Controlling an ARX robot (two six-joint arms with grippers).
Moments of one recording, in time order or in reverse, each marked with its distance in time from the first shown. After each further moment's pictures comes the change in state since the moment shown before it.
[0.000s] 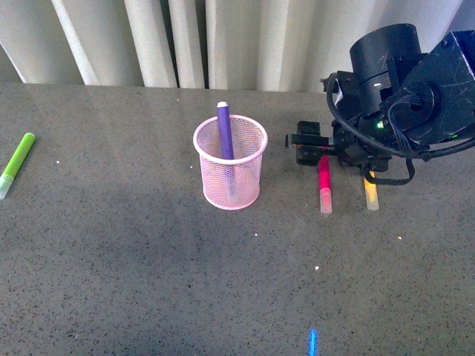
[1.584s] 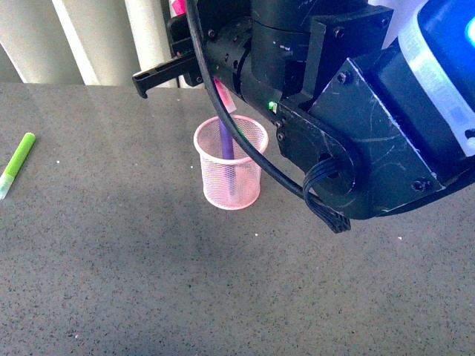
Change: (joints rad) left arm 0.000 0.000 0.000 0.000 0.000 0.000; right arm 0.313 -0.135 -0.182 0.896 0.016 -0.380
